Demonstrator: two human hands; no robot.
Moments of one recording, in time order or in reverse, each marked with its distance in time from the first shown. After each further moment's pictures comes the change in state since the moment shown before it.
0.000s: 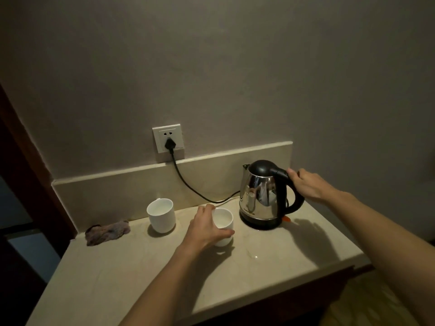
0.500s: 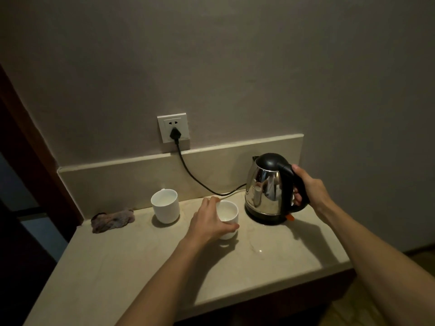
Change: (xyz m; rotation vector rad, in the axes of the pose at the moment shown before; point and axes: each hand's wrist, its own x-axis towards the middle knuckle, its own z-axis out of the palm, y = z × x) left_hand 0.000 -0.003 0.005 0.001 0.024 0.013; right_hand -0.013 0.007 0.042 0.925 0.004 0.055
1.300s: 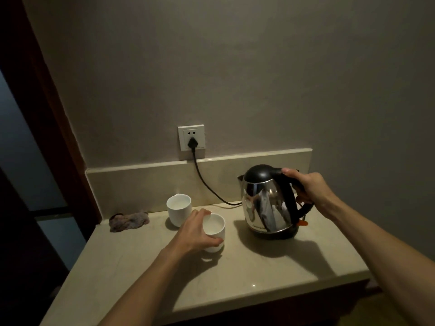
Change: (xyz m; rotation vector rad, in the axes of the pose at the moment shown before) left_hand -0.030 -0.058 -0.048 -0.053 -0.021 0.064; right_hand -0.025 -0.061 0.027 -0.066 -0.154 -0.129
